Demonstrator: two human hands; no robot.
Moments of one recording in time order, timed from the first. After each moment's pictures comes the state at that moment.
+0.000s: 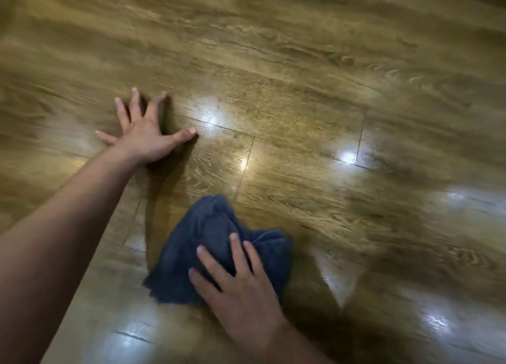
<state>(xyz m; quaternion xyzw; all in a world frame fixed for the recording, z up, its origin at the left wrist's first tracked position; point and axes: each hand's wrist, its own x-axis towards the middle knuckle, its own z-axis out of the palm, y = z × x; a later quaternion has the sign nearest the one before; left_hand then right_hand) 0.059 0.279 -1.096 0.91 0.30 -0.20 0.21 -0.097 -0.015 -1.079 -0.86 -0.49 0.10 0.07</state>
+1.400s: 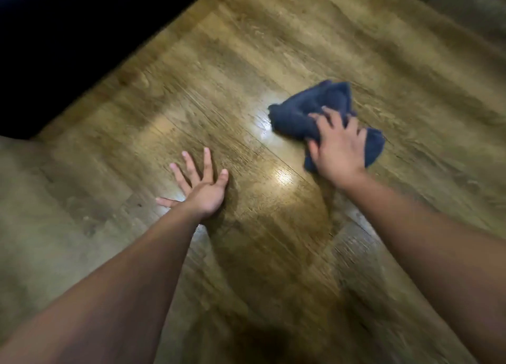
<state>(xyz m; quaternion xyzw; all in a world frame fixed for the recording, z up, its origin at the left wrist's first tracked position) -0.022 0.314 -1.092 0.74 0.56 -0.20 0.32 0.216 0.174 -1.086 -0.91 -0.40 0.07 0.04</state>
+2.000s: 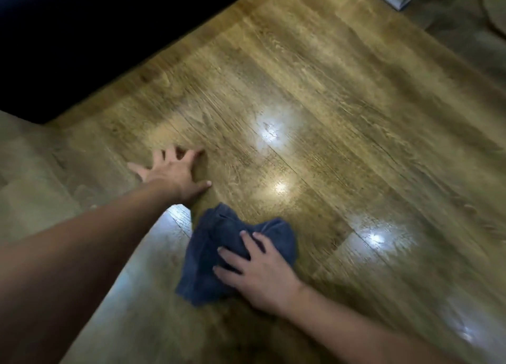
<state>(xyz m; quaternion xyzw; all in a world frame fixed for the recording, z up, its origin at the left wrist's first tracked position) -0.060 0.387 -1.062 0.81 0.50 -0.27 0.13 0.005 0.115 -1.085 -0.61 -0.78 0.15 -0.05</state>
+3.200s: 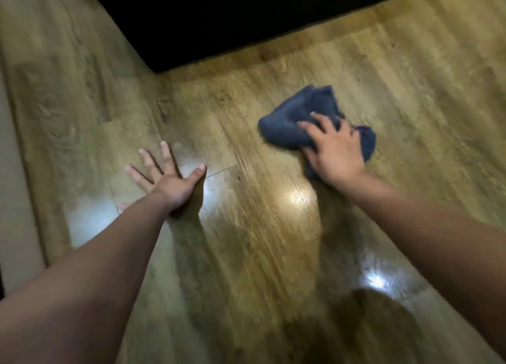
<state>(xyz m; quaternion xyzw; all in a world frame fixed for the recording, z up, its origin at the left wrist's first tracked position) -0.262 0.415 -1.095 0.54 0.75 -0.11 0.35 0.072 0.344 -1.084 -0.77 -0.64 0.06 0.00</state>
